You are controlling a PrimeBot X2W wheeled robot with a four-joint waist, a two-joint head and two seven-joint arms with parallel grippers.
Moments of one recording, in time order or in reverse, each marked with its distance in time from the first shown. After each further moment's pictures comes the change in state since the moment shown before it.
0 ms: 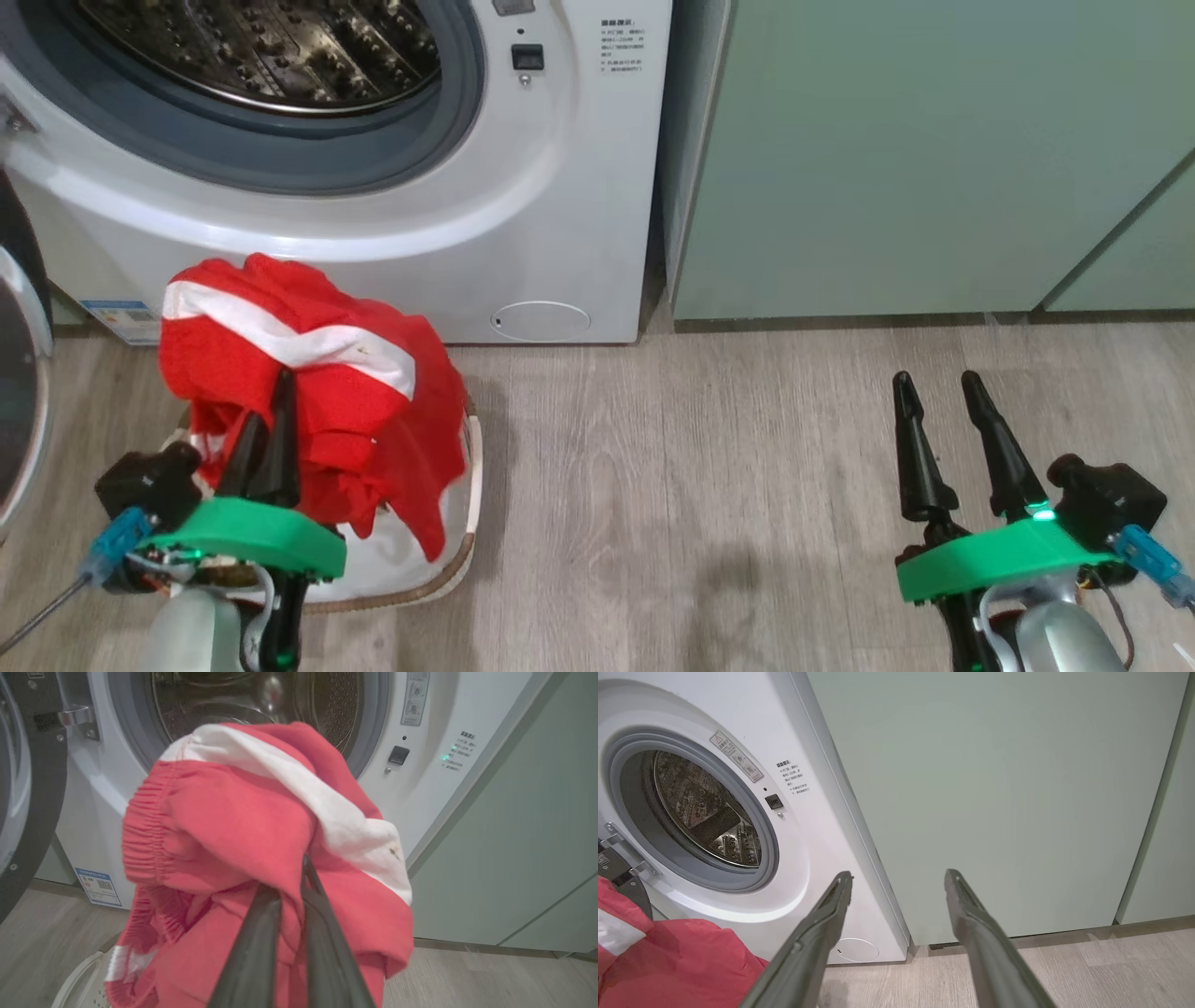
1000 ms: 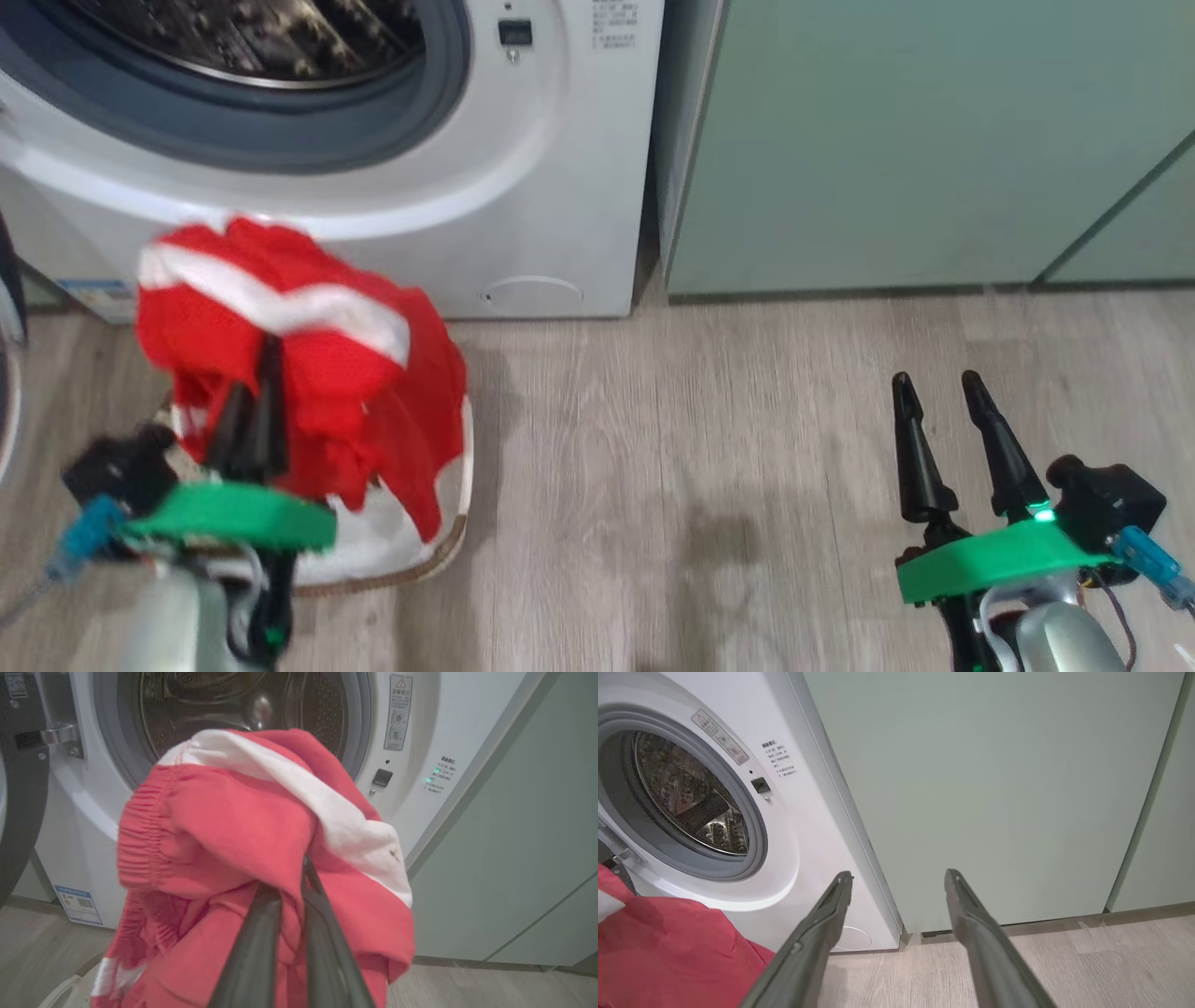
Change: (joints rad) left arm 0.031 -0.004 -0.006 -0.115 -0.031 0.000 0.000; right arm 0.007 0.000 0.000 -0.008 -0.015 0.000 0.000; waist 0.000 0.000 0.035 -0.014
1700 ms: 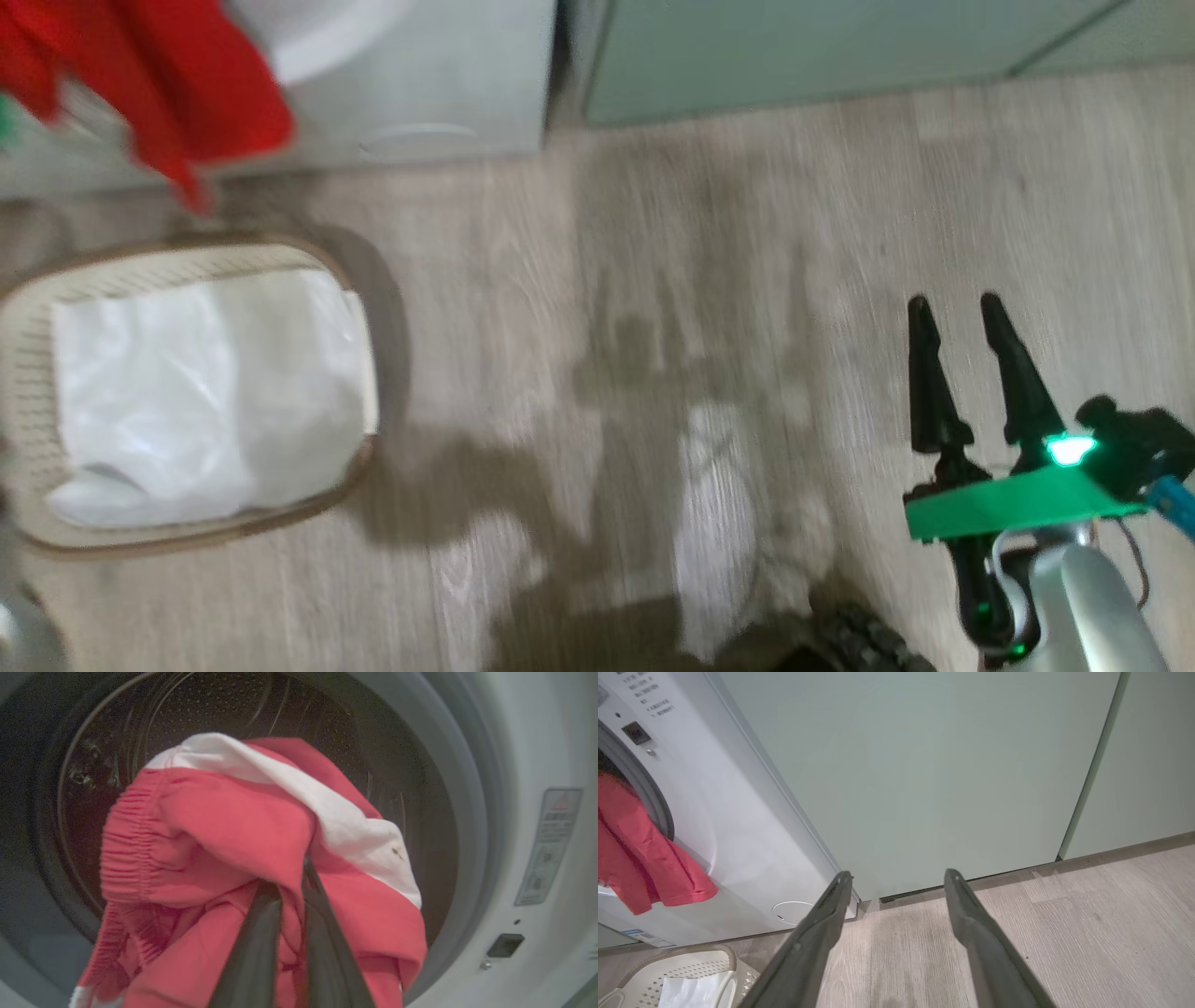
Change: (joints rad) left arm -0.728 0.286 0.059 0.203 -0.094 0.000 0.032; right arm -0.082 0.000 -0.002 -0.074 0.021 0.000 0.000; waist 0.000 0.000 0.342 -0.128
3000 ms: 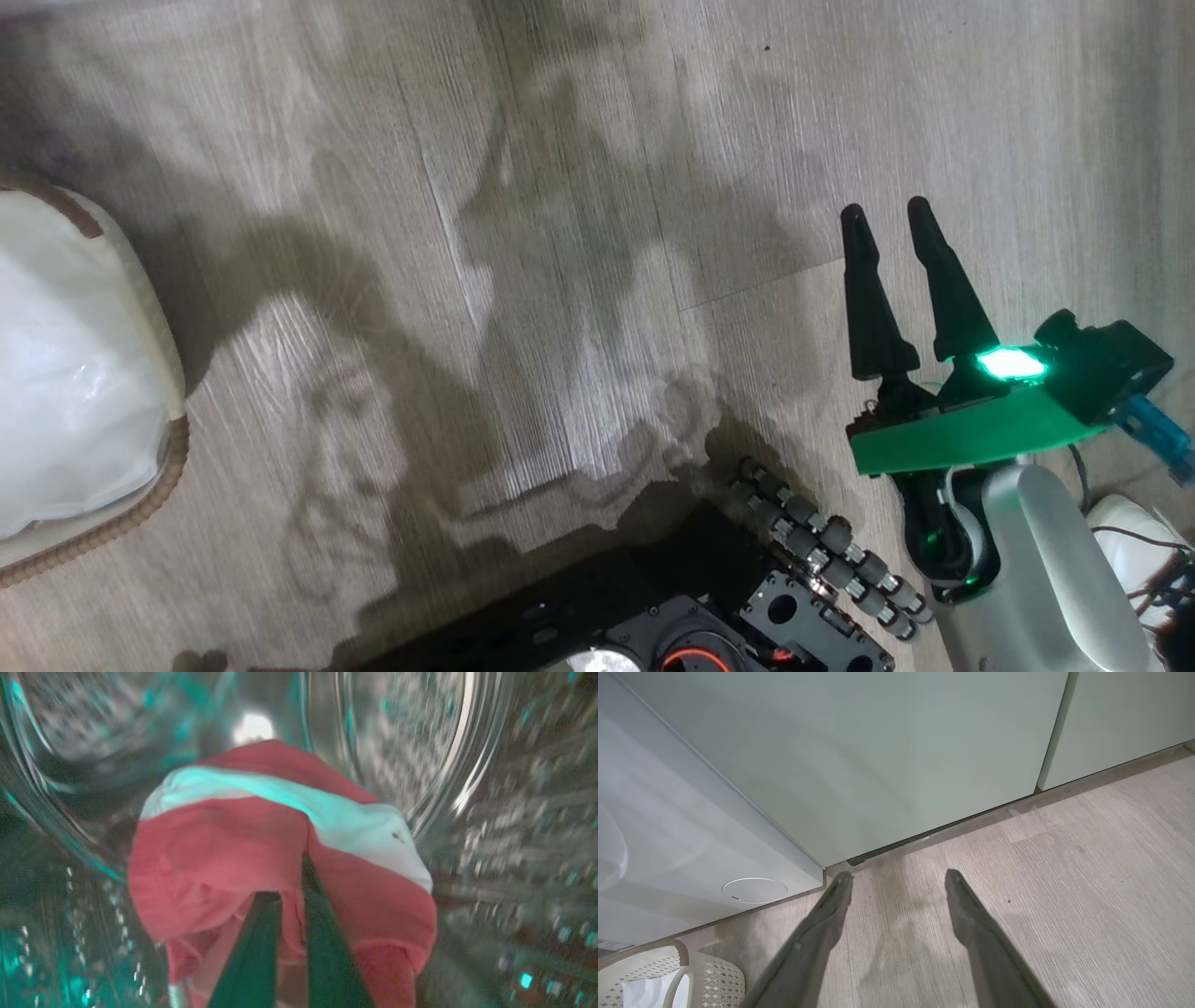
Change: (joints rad) left arm -0.984 0.346 -0.498 0.617 -0.020 0.007 0.084; right arm -0.155 0.001 0.140 -0.006 0.161 0.000 0.000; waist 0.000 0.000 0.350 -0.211
